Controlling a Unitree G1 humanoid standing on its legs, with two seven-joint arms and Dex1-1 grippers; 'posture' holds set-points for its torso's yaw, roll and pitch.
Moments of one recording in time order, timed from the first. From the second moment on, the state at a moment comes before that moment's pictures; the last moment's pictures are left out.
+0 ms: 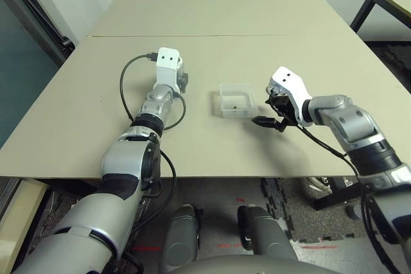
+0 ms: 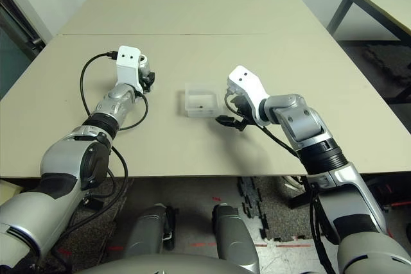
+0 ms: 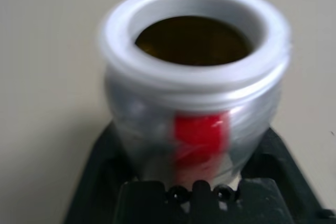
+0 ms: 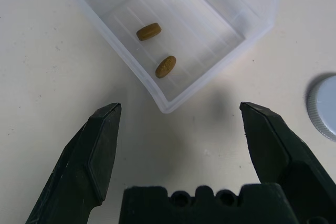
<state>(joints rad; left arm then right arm) -1.04 0.19 0.18 1.28 0.02 -0.01 -0.15 -0.63 -0.57 0.26 0.12 0.15 0.75 0.84</state>
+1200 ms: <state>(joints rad) -0.92 0.18 0.17 1.11 0.00 -0.01 -0.21 -0.62 -0.57 0.26 0.12 0.15 0.75 0.86</state>
